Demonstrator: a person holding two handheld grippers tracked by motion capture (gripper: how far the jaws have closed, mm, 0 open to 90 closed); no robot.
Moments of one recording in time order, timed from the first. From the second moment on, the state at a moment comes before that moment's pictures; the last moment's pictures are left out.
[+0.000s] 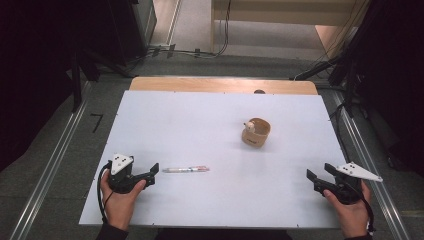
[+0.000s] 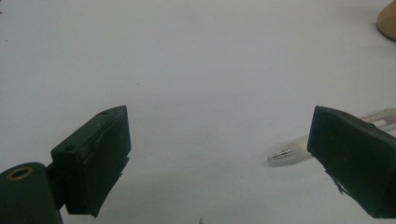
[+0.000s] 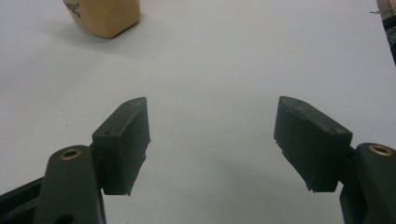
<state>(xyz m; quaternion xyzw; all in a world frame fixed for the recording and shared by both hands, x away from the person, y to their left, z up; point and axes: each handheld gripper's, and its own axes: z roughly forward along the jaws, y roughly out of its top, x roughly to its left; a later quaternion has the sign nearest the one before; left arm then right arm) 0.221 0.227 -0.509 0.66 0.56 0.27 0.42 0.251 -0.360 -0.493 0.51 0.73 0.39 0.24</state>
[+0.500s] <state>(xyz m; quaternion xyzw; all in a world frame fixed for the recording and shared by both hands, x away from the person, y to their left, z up) 0.218 0.228 -0.509 0.66 0.56 0.25 0.44 0.256 -0.356 -0.494 0.50 0.74 0.39 0.23</state>
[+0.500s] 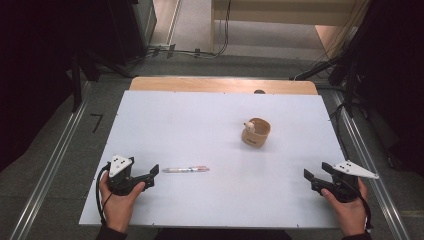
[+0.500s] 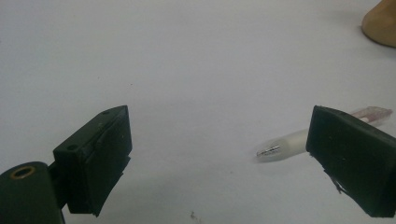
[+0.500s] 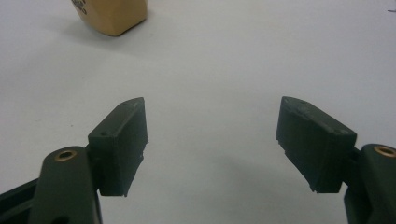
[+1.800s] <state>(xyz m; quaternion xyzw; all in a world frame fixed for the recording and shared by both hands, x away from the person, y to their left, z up) 0.226 0.211 -0.515 0.70 0.53 0.23 0.43 0.256 -0.359 -0.499 0.51 0.74 0.37 0.23</state>
